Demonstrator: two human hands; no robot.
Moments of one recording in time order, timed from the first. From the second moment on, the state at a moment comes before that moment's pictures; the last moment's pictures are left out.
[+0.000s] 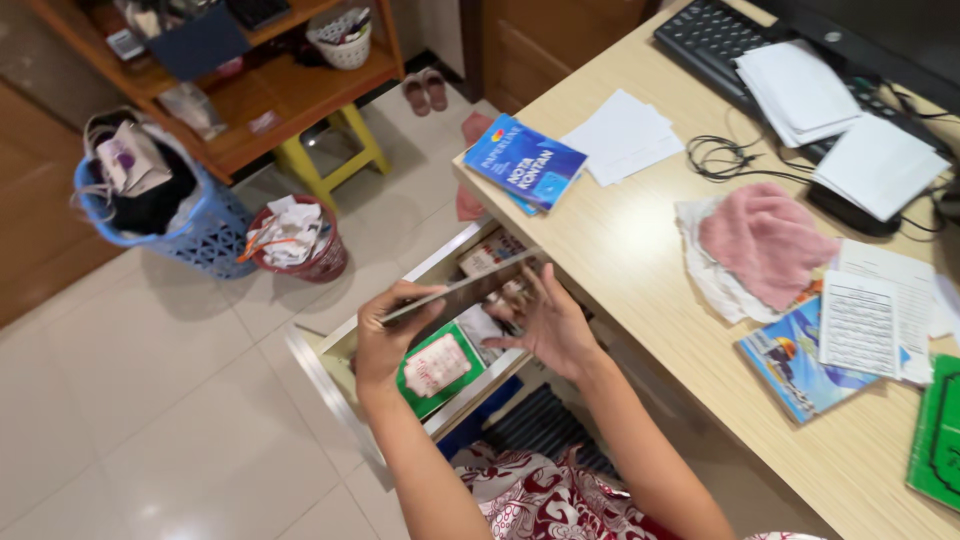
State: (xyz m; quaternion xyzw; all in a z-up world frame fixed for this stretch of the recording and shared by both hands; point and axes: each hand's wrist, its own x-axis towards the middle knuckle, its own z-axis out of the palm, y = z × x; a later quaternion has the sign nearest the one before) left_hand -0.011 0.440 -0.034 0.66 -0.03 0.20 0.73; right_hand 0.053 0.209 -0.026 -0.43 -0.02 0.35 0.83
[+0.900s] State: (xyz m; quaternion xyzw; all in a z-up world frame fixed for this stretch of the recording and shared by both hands) left_hand 0.072 0.414 -0.134 0.96 -0.03 0.06 0.28; right_hand 0.064 0.234 -0.200 -0.91 -0.02 0.07 0.40
